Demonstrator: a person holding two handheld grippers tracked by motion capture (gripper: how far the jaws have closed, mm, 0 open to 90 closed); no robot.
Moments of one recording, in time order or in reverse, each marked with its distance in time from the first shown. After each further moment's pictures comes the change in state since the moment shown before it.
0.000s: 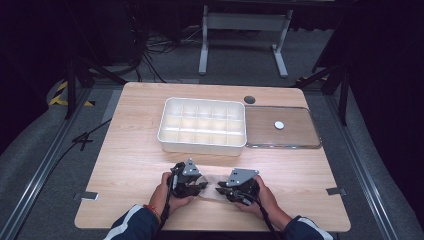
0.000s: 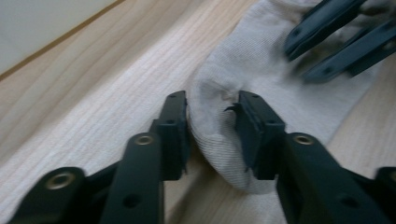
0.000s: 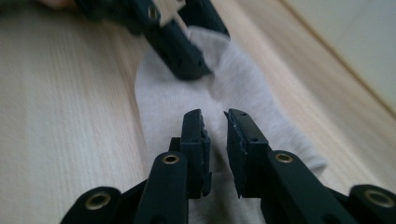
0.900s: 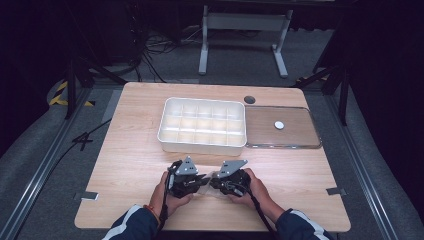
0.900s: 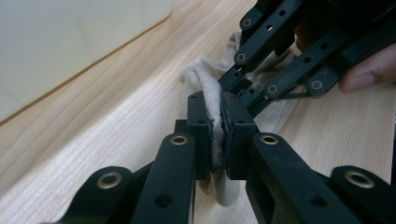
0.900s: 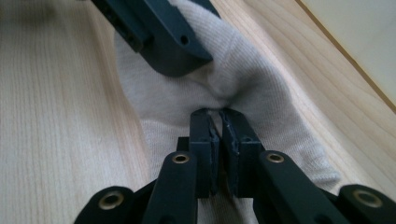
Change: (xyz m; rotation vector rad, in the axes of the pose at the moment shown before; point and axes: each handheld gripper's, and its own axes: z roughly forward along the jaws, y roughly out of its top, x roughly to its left) left arm -0.007 0.009 -0.020 -0.153 -0.071 -0.003; right arm -0.015 0.020 0.018 0.038 0.072 0.027
